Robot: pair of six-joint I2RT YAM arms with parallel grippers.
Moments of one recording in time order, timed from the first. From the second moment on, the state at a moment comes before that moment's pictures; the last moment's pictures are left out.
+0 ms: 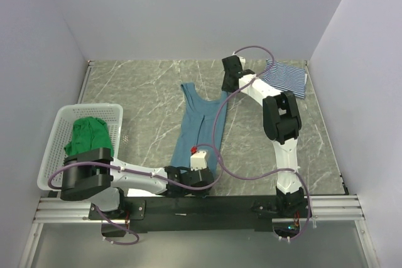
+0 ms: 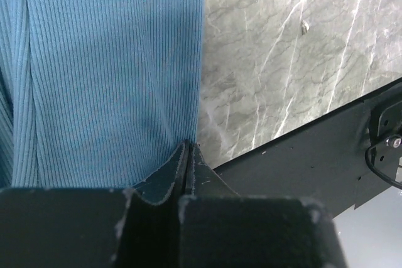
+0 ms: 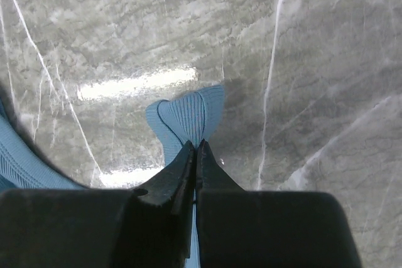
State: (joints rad) left arm -1.41 1.51 0.67 -0.10 -0.33 -1.19; right arm 0.36 2.23 1.77 -0.43 0.24 0.49
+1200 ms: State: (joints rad) left arm -1.06 0.87 0.47 -0.56 -0.51 -1.36; right arm 0.48 1.66 1.07 -0.31 0.12 0.62
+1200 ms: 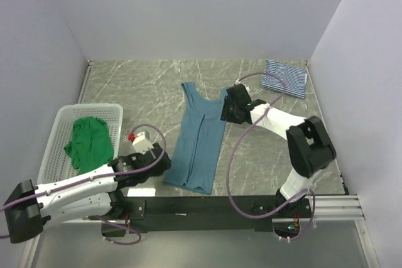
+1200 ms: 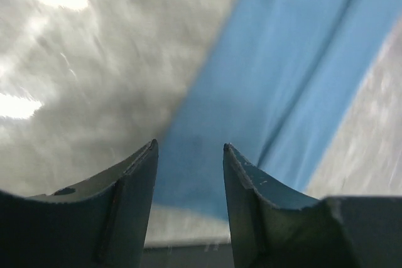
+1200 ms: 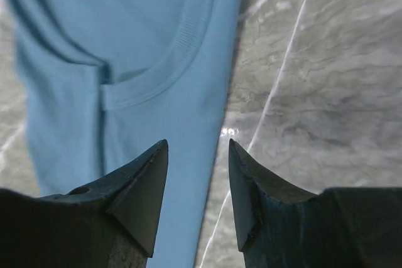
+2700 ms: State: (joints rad) left arm -0.87 1.16 0.35 0.06 -0.12 -1.11; right arm 0.53 1.41 0.68 -0.29 0.13 0.68
